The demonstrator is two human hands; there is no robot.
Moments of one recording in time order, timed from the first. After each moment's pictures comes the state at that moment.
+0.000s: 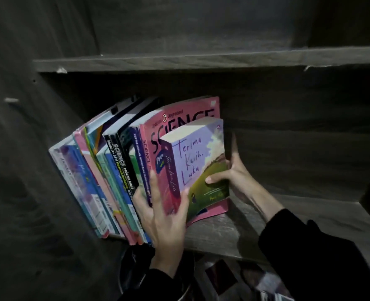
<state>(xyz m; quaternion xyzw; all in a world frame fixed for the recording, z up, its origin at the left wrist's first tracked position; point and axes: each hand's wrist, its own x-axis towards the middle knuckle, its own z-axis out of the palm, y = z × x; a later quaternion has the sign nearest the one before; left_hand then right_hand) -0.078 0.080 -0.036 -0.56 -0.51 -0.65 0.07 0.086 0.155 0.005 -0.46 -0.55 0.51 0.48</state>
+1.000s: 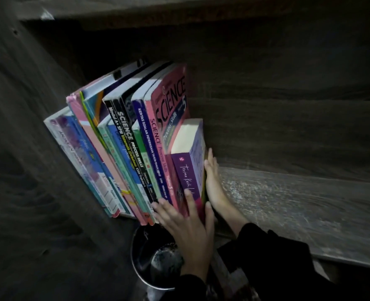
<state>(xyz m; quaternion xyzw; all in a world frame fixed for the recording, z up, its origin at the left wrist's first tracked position) -0.066 0.091 -0.152 -0.60 -0.61 -0.48 0.18 -0.006 0.169 -0.096 -0.53 -0.53 0.45 0.49</state>
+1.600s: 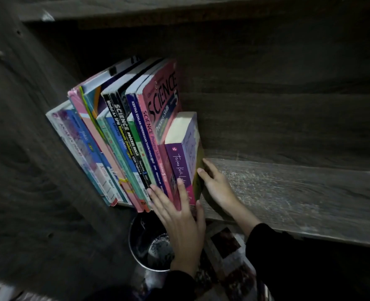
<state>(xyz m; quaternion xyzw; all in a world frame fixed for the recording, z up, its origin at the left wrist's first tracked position) -0.072 0.062 -0.140 -0.62 -0.63 -0.45 0.12 0.023 0.134 -0.094 -0.56 -0.54 0.45 0.44</state>
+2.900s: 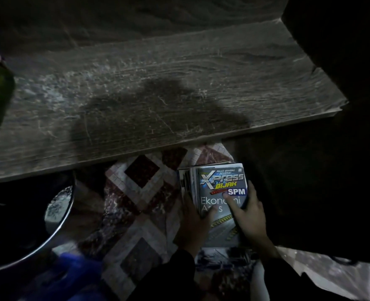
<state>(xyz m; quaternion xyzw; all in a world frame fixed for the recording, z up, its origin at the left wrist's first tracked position) 0.128 -0.051 -0.379 -0.55 -0.60 -0.11 -0.57 0.262 -0.103 -0.357 -0.86 -0.24 0.32 0.31</state>
